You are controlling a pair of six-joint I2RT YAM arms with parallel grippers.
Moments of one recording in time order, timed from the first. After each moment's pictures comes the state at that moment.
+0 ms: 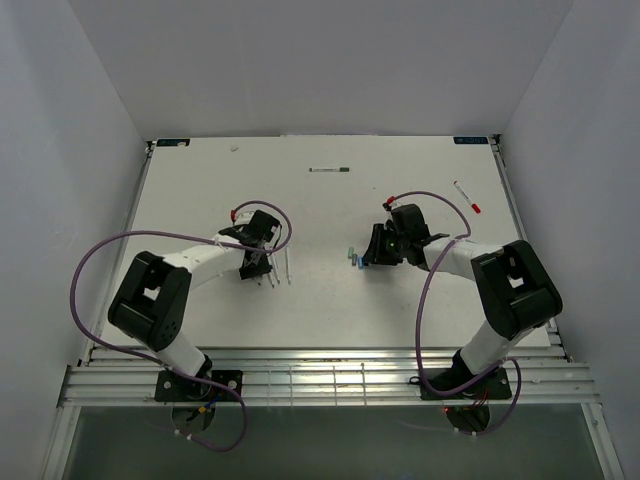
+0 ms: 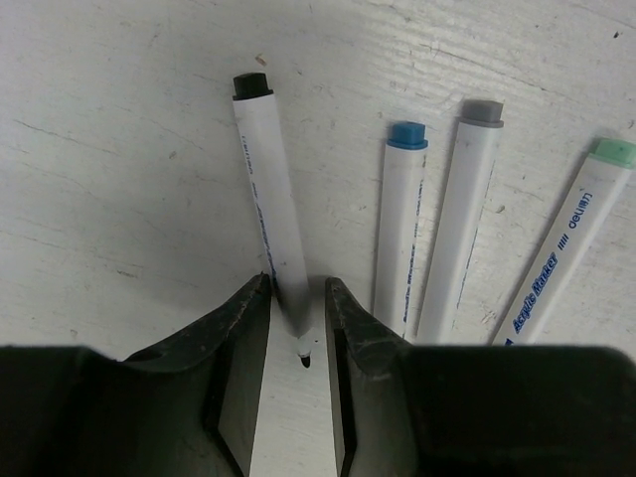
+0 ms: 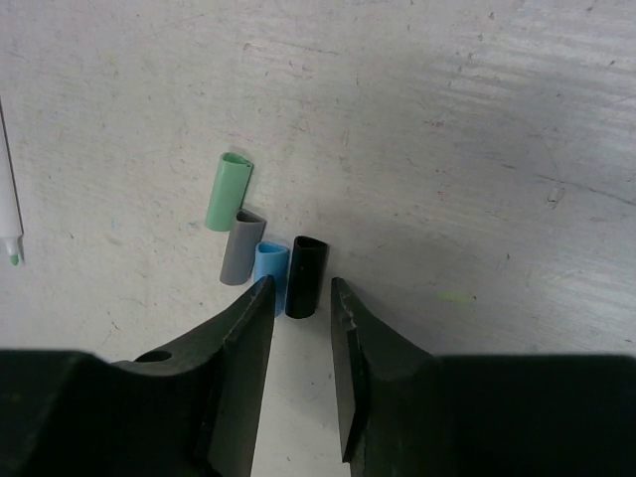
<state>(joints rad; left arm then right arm) -0.49 1.61 0.89 -0.50 -0.36 -0.71 0.44 1.64 0.78 0.03 -0.24 0.44</state>
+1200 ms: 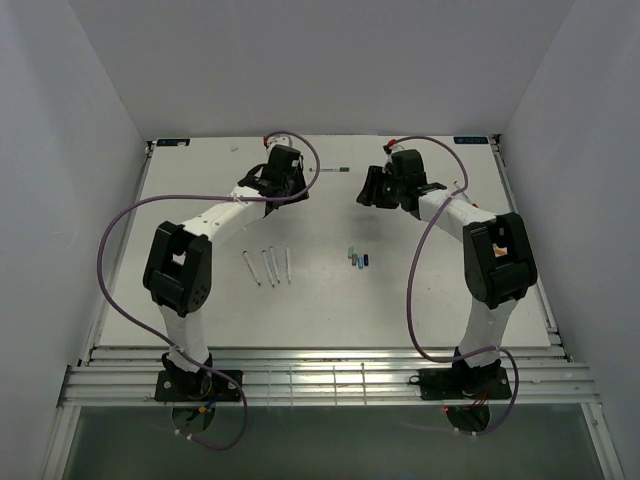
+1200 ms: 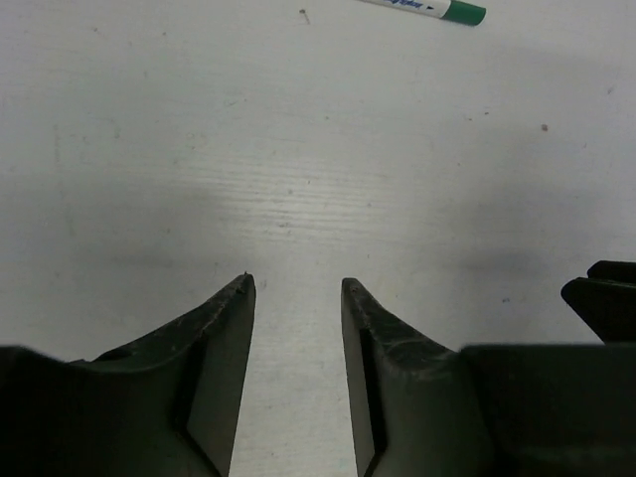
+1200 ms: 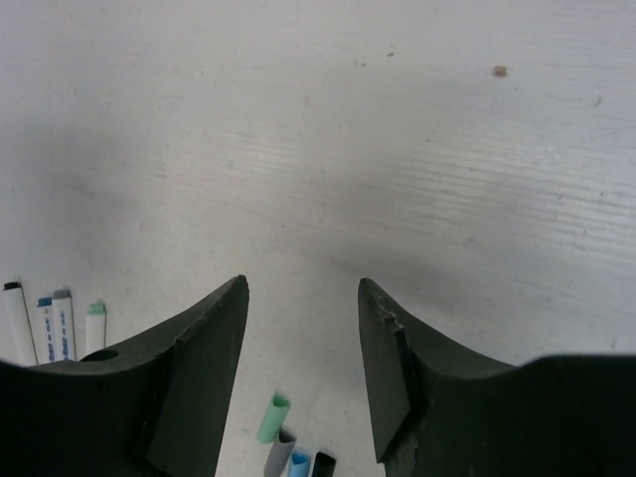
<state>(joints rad) -0.49 1.86 1.46 -0.32 -0.24 -0.56 0.36 1.86 1.27 -0.08 -0.21 0.38</state>
